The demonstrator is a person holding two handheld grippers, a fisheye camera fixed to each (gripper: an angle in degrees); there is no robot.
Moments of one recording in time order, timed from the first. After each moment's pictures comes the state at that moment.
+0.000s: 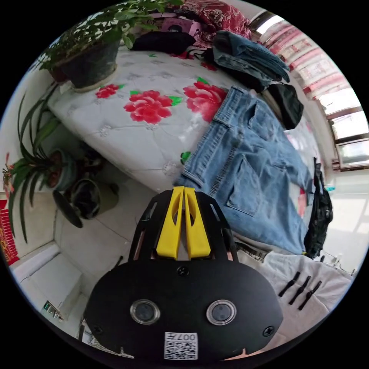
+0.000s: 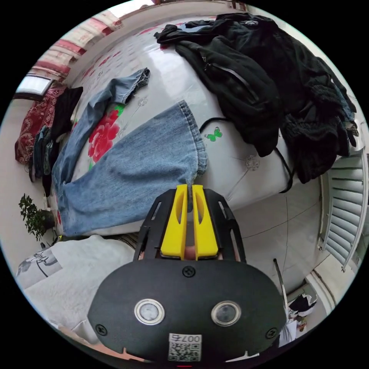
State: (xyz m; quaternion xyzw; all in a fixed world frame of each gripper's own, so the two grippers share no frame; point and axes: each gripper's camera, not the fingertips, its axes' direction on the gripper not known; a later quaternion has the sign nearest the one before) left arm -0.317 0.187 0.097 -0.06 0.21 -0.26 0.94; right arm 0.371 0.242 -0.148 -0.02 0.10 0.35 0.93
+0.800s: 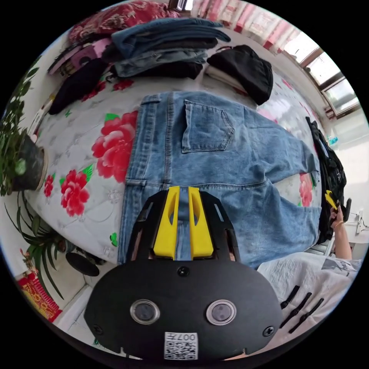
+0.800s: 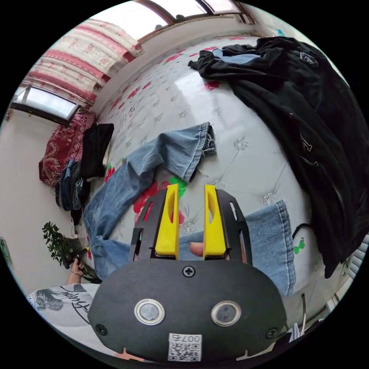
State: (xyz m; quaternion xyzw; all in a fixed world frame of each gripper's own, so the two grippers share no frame) left arm -0.154 -0.071 0.094 -0.07 0.18 -0.08 0.98; right arm 0.406 0.005 -0.083 0.09 0.01 0.33 0.94
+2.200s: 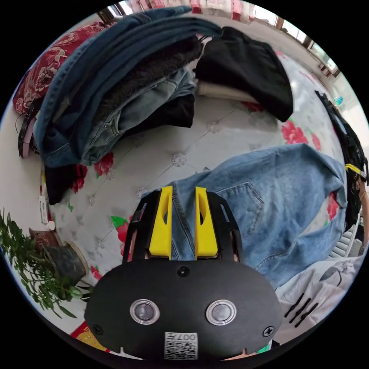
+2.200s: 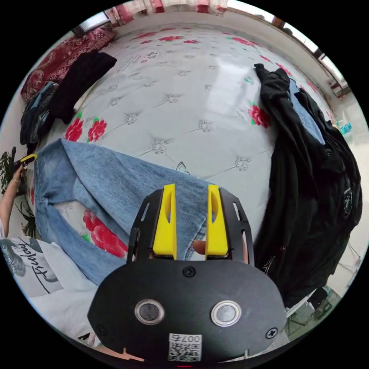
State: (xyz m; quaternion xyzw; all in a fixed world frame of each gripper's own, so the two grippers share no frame) left arm -0.155 -0.277 0.132 -0.10 0.08 0.07 0.99; right arm 0.368 -0.239 0.018 -0.14 0.18 0.07 0.97
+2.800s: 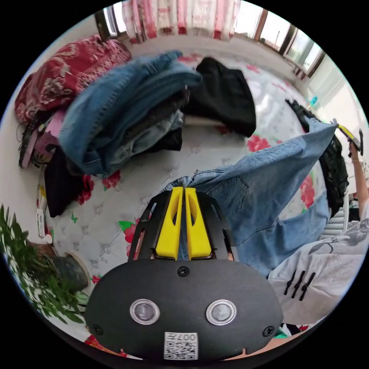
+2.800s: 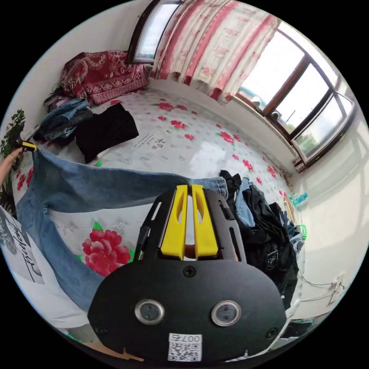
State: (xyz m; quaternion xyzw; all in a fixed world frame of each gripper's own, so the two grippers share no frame) left arm -0.232 -0.177 0.004 0.08 0.18 0.06 0.98; right arm 0.201 -0.235 -0.214 0.18 0.32 -0.07 0.93
